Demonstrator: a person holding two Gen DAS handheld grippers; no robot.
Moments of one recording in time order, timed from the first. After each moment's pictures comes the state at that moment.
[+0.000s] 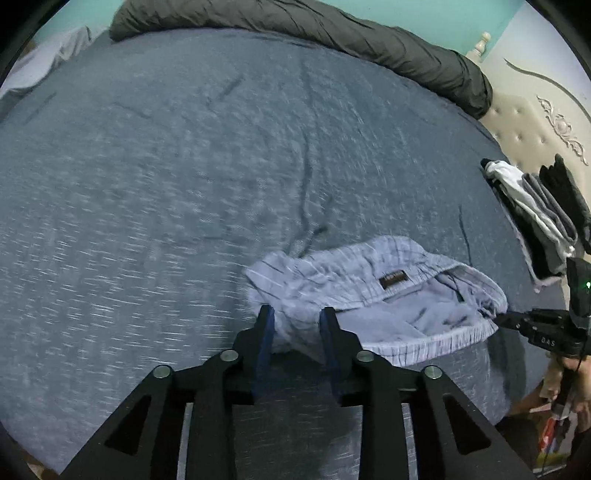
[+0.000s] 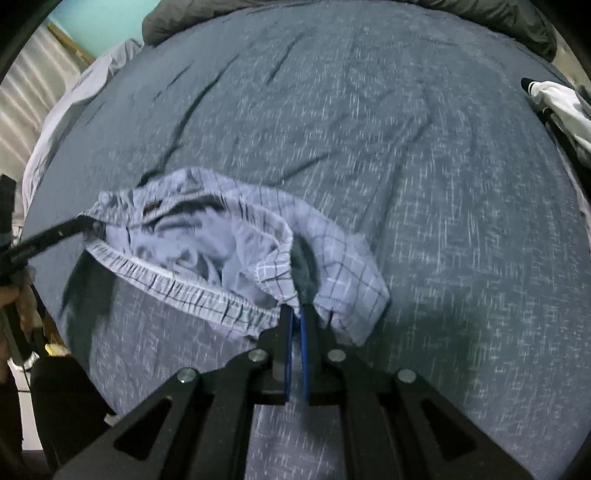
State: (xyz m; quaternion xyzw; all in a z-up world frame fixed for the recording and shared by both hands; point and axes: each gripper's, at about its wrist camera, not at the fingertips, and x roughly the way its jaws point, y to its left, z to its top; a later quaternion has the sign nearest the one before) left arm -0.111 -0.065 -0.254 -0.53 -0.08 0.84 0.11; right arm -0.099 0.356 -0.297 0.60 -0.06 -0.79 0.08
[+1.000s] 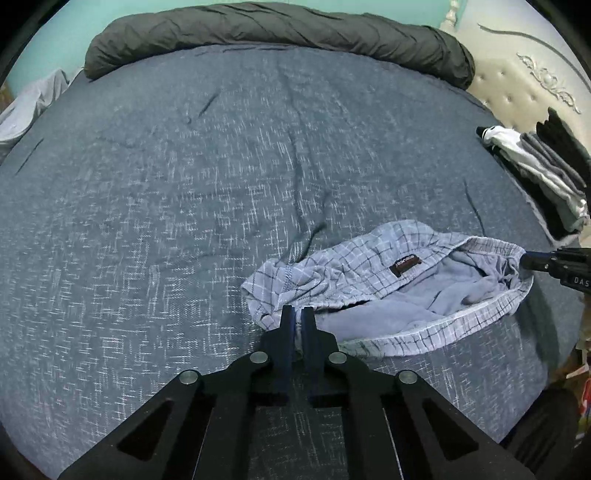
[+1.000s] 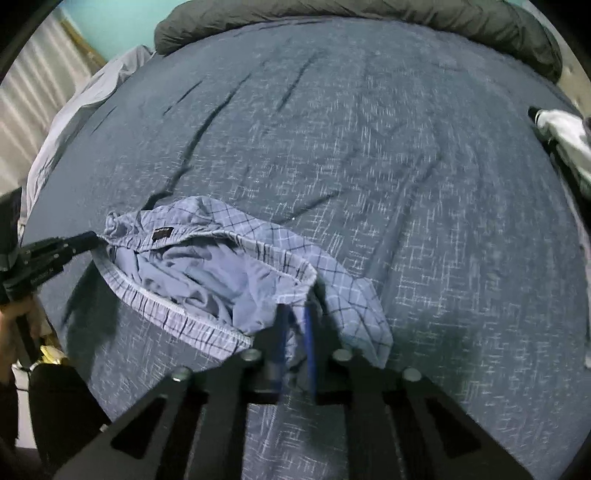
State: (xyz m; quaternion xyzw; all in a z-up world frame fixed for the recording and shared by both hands) left arm -0.115 -0.051 -0.264 -0.51 0.00 0.85 0.13; right arm -0.106 0.360 -0.280 0.56 -0.04 -0.82 0.09
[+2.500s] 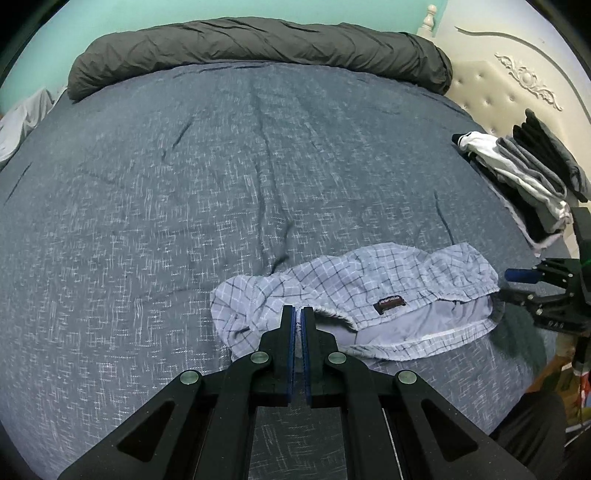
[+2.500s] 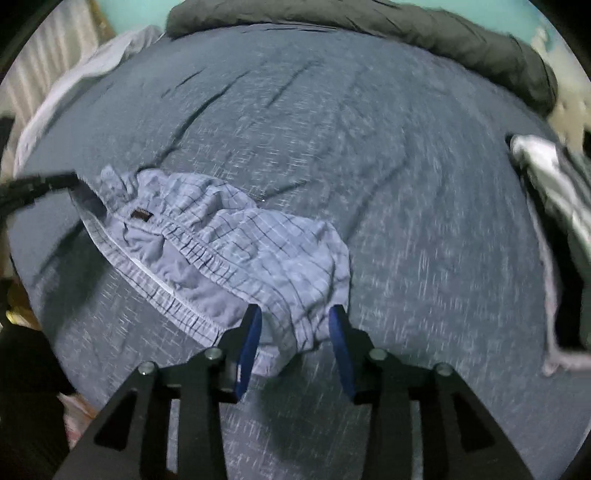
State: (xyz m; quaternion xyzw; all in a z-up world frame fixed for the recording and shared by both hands) left arm -0.113 -0.024 -0.229 -0.49 0.01 0.85 0.16; right arm -0.089 0.352 -0.283 0.55 0.07 -0.83 0.08
